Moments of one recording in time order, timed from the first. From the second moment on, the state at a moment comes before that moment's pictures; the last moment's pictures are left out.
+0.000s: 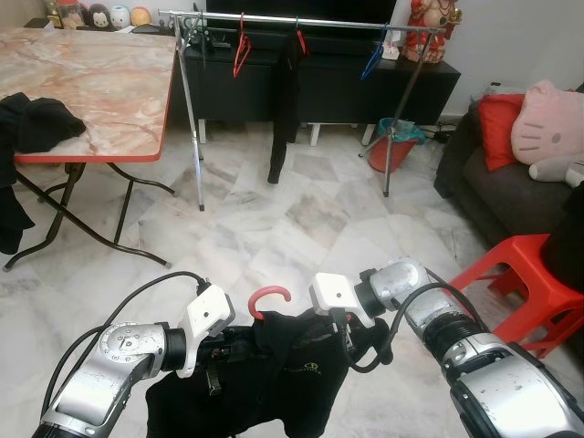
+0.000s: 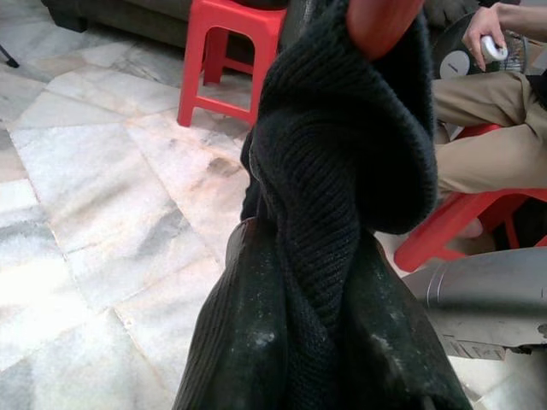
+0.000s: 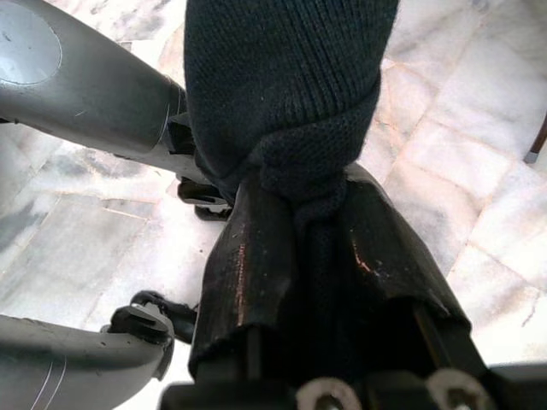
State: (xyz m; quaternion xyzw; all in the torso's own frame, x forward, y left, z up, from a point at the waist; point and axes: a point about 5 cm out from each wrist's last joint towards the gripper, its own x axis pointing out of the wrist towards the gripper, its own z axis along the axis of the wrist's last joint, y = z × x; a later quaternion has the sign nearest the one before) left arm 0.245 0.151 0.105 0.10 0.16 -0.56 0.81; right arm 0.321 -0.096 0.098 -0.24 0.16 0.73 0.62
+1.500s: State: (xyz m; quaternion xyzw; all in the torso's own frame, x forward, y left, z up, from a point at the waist) left arm 0.265 0.204 0.075 0.12 0.19 -0.33 0.92; right arm 0.364 -0.110 0.147 -0.19 0.03 0.54 0.82
